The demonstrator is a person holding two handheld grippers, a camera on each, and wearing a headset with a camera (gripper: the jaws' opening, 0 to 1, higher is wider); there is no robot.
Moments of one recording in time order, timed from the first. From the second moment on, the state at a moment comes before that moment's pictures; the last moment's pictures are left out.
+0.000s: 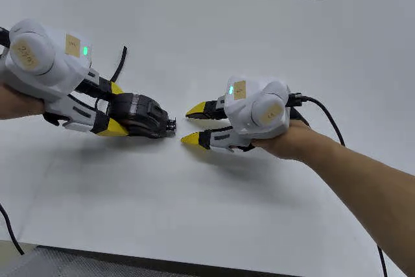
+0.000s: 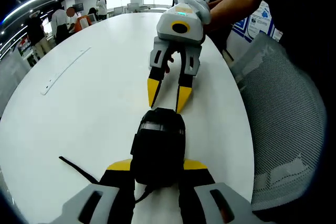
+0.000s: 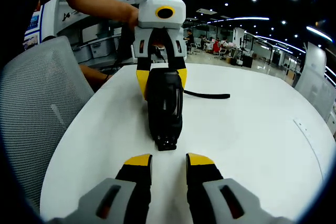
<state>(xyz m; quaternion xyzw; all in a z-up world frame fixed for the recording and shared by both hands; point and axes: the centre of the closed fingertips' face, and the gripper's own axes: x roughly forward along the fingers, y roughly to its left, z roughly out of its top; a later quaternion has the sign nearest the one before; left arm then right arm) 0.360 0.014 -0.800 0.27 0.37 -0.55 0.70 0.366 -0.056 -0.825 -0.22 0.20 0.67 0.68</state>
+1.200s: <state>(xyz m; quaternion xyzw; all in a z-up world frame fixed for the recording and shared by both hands) 0.361 0.015 -0.799 0.25 0.37 -0.55 0.70 0.363 -0.031 -0.826 -0.21 0.19 0.69 0.67</state>
